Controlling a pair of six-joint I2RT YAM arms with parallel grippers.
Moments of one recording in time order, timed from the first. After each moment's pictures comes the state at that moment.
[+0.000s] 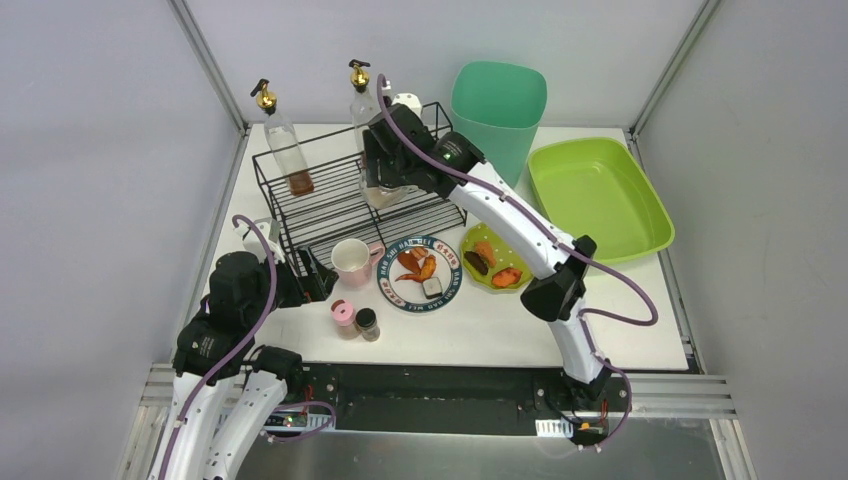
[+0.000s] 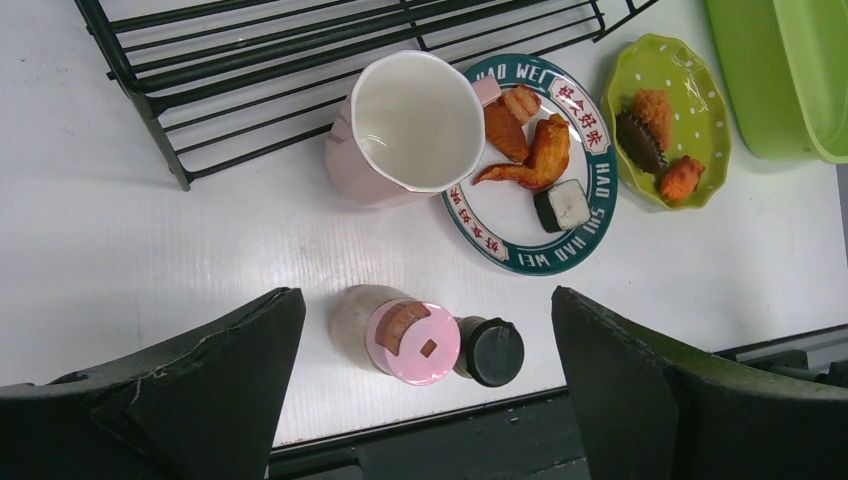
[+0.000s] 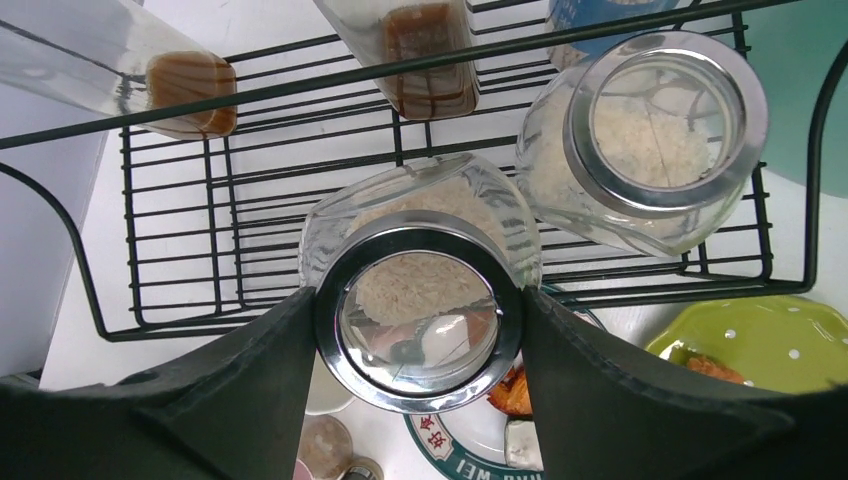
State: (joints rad) left arm -0.23 0.42 0.79 -0.88 0.08 -0.45; right arm 0.94 2.12 2.48 -1.06 0.38 0.54
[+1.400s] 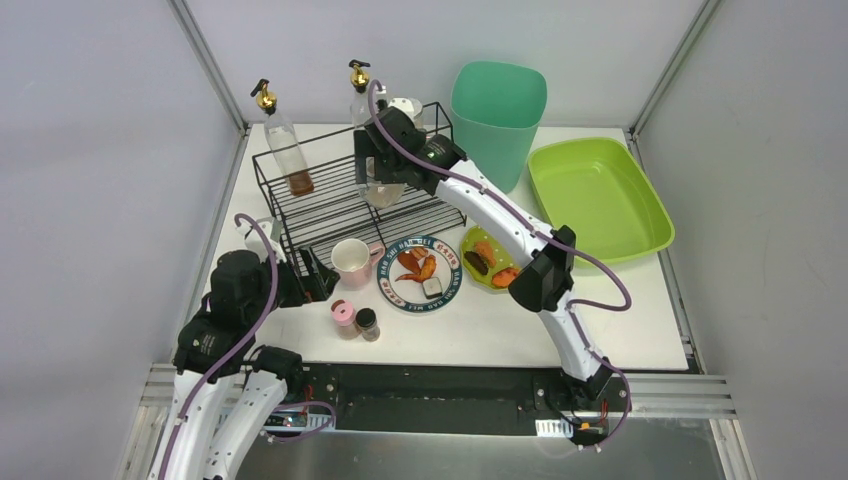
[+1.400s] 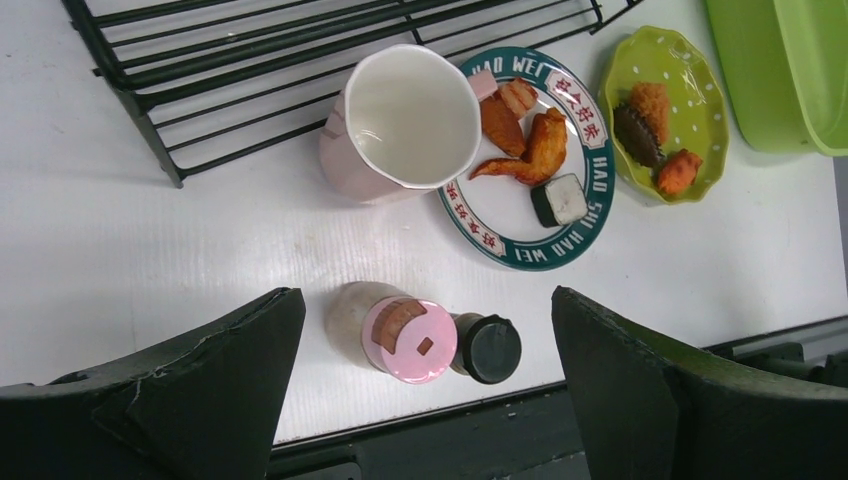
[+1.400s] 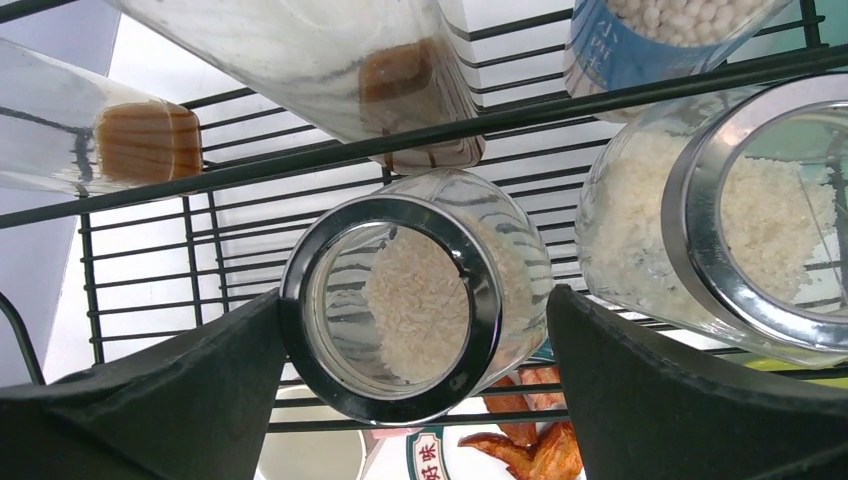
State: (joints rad) left arm -0.23 0.43 0.79 -0.88 0.09 -0.45; right arm 0.90 2.25 2.48 -0.94 0.34 0.56
